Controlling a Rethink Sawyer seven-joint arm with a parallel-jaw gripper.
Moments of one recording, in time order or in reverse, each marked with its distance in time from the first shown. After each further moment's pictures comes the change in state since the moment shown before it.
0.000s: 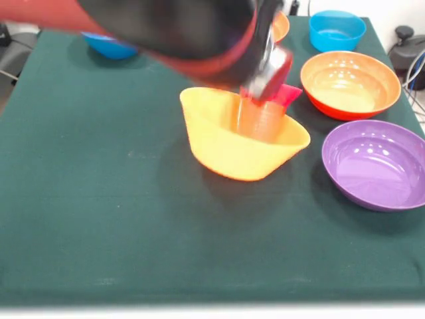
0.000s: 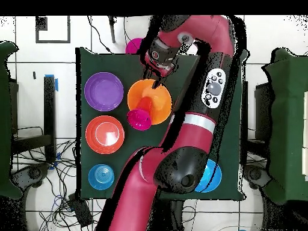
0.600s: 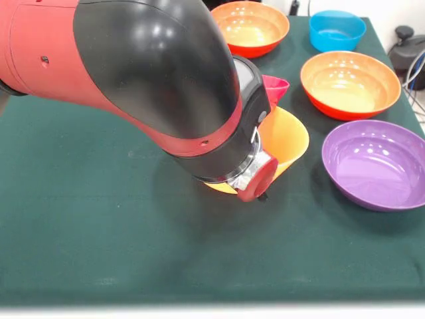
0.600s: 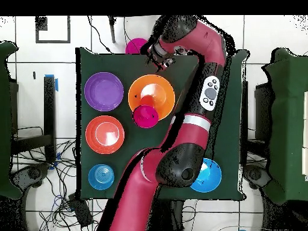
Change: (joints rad) arm -0.006 0.109 0.016 -0.004 0.079 -0.484 0.000
